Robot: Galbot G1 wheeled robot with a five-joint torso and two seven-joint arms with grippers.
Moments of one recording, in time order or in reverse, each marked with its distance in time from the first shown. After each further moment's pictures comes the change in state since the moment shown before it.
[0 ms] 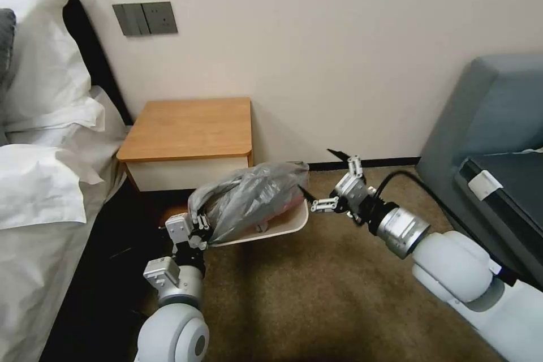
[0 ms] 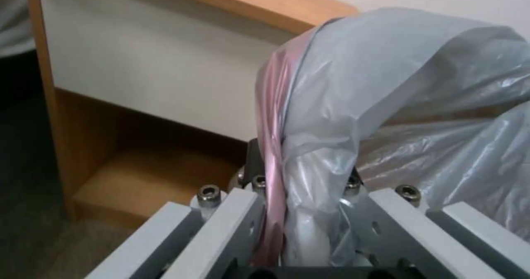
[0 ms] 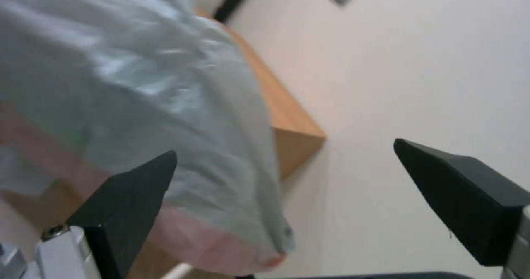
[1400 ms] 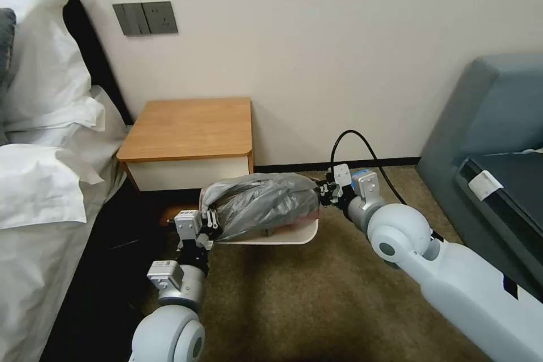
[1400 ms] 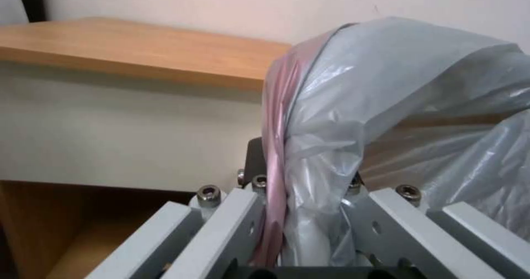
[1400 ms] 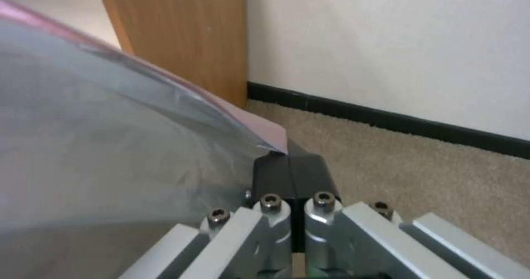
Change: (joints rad) left arm 0.017 0.029 -0.026 0.009 0.150 -0.112 0.213; right arm 0.292 0.166 -0.234 -0.138 0.935 -0.609 0.665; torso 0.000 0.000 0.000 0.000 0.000
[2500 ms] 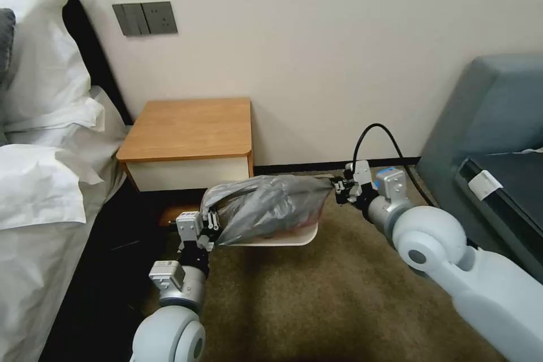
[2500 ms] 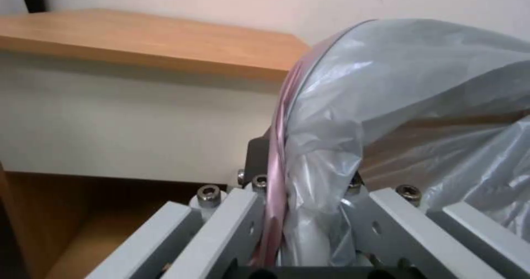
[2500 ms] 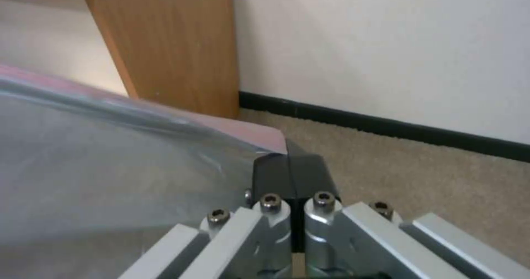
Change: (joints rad) left arm 0.005 -0.002 -0.001 0.001 0.008 0.022 -0.004; right arm -0.044 -0.040 0.074 0.051 0.033 0.002 -0.001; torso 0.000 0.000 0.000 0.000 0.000
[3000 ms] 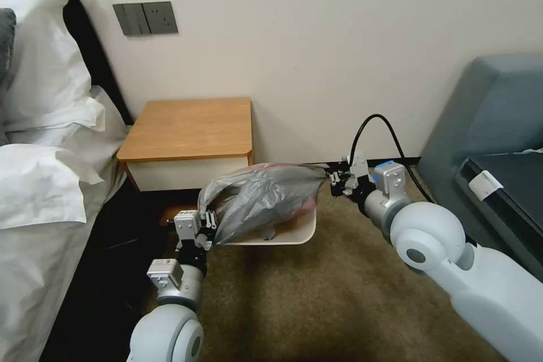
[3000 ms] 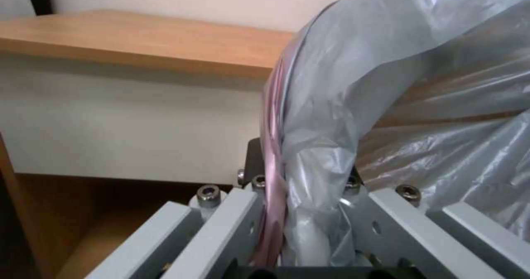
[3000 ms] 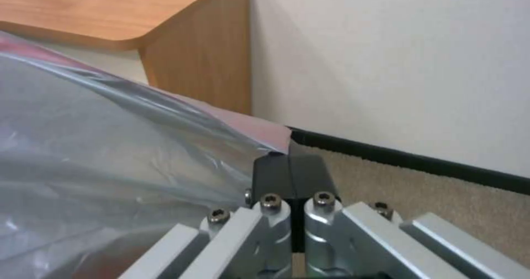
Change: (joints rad) left arm -0.008 0.005 -0.008 -0.001 0.000 0.018 -0.006; right arm -0.048 -0.043 0.071 0.134 0.010 0.000 0.006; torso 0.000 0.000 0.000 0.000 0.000
